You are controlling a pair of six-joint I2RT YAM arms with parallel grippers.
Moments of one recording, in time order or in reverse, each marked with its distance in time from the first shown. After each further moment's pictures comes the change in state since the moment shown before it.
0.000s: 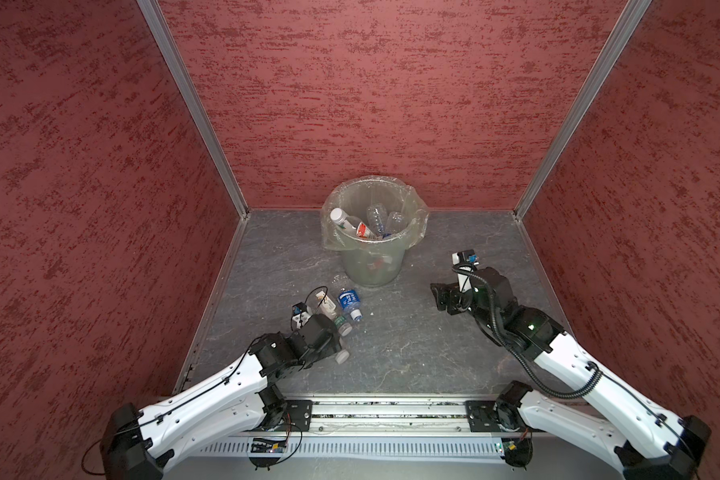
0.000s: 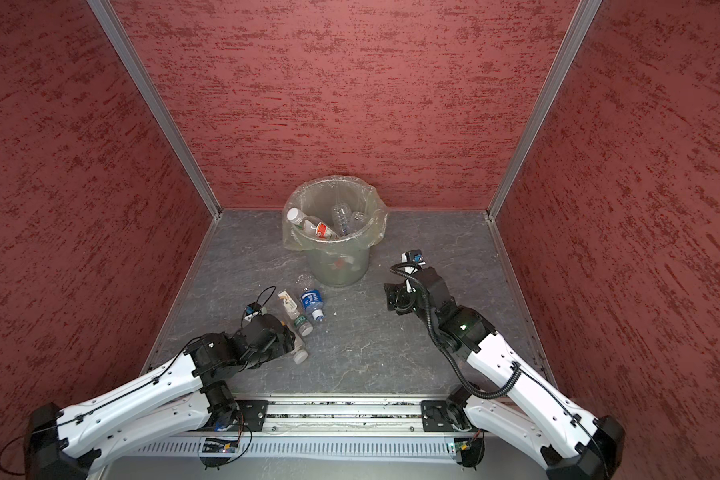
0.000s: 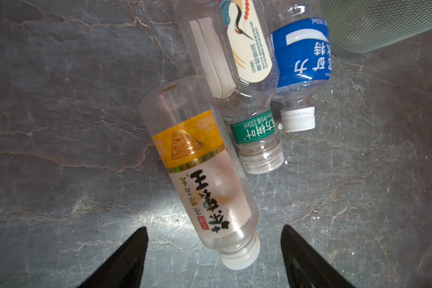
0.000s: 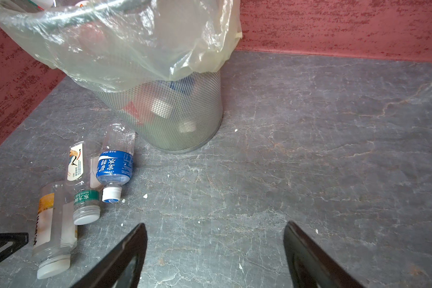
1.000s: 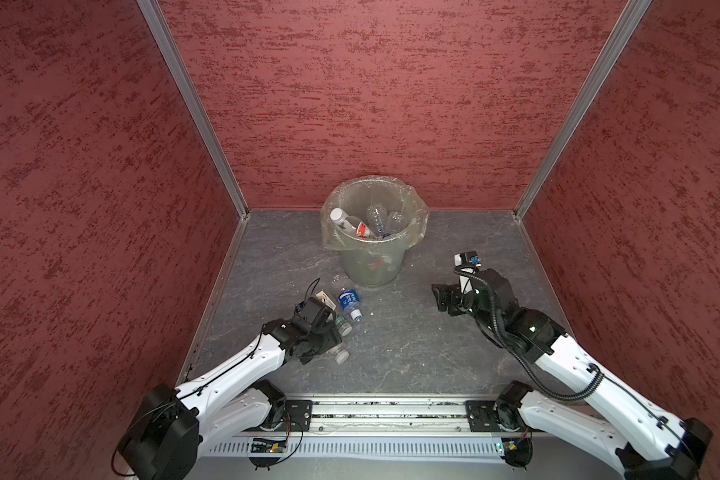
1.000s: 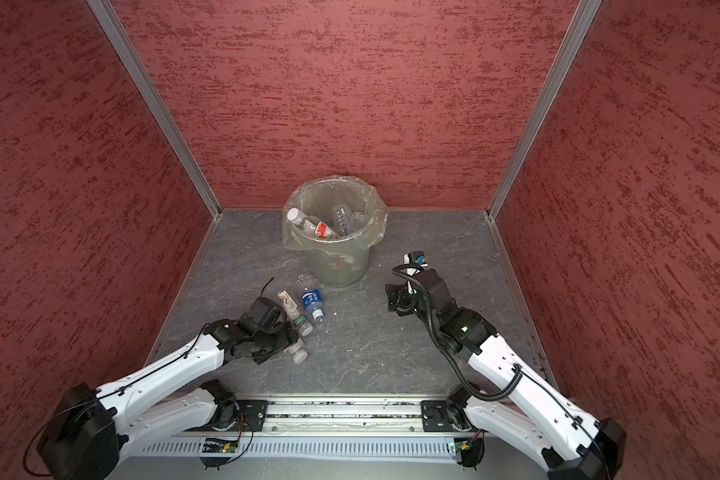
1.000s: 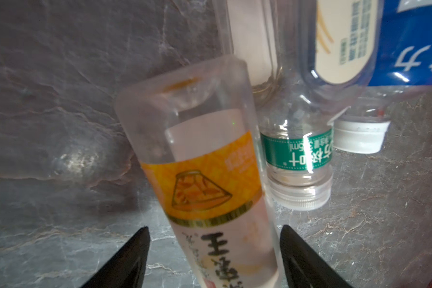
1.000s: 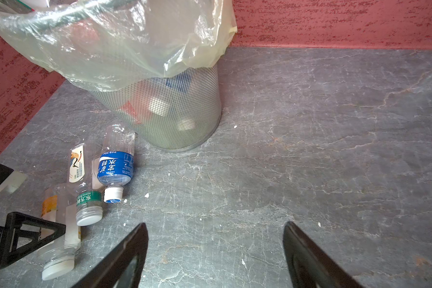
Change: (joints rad) left arm 0.267 0.212 -0.030 0.142 0.293 0.123; right arm 0.000 -0.009 -0.013 -0.004 0.002 0.034
